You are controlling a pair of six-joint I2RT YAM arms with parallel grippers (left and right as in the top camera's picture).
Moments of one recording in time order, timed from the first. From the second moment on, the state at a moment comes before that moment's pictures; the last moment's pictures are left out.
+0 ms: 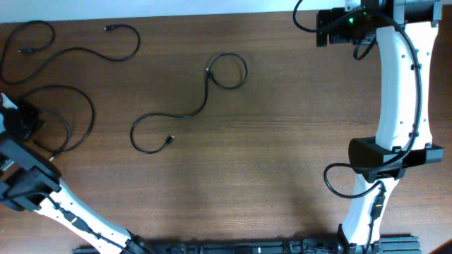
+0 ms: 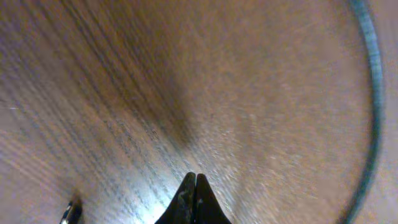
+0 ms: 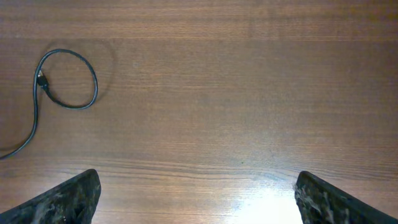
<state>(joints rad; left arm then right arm) 0.78 2.39 1.97 -0.93 0.25 -0.18 0.08 2.16 2.75 -1.69 0.03 0.07</state>
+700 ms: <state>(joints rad) 0.79 2.21 2.01 -1.02 0.55 -0.22 0.08 2.16 2.75 -1.69 0.03 0.07</state>
